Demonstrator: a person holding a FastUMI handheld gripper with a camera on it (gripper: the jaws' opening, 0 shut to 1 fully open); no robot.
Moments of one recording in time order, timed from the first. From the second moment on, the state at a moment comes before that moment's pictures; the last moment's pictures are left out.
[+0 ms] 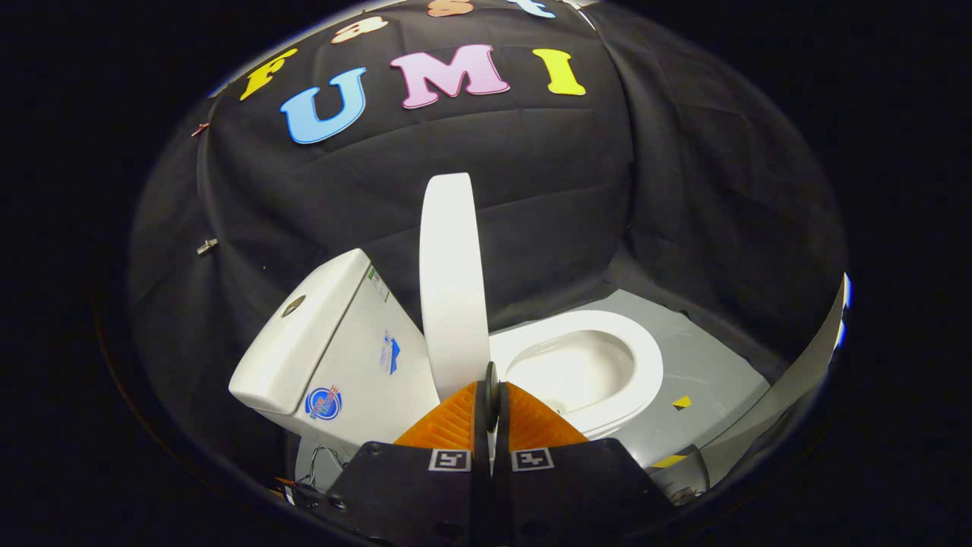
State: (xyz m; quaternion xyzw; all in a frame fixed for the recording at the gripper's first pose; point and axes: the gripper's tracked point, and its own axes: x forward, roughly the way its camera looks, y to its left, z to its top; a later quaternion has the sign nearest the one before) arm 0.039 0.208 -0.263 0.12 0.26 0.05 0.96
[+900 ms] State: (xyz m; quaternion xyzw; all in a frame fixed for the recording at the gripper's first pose) arm 0.020 0.320 -0.255 0.02 0.21 0.09 0.97
